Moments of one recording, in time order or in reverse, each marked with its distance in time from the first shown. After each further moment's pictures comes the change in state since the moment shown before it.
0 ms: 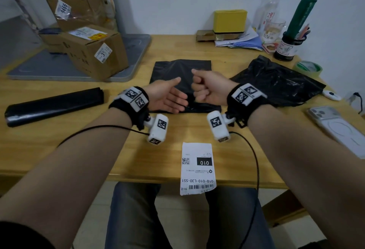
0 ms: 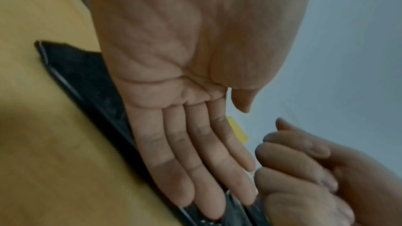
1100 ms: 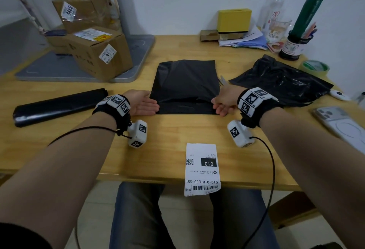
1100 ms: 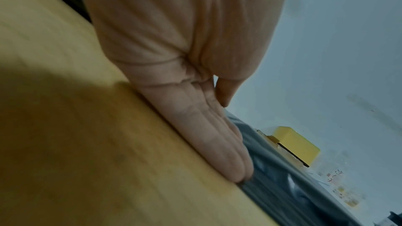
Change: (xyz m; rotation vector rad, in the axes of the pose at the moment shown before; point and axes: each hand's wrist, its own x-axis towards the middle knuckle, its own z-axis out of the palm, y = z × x) left_hand 0.005 -0.041 -0.069 -0.166 0.269 -0.126; right_hand 0.005 0.017 -0.037 -0.954 0.320 0.289
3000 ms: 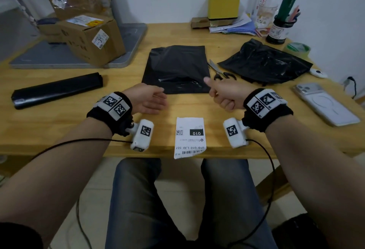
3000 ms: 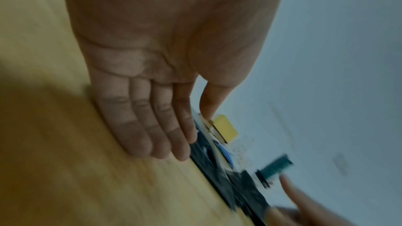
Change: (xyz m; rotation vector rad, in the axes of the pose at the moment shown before) left_hand -0.088 -0.033 0.052 0.226 -0.071 0.090; right_hand -0.084 0.045 0.020 0.420 -0.064 -0.078
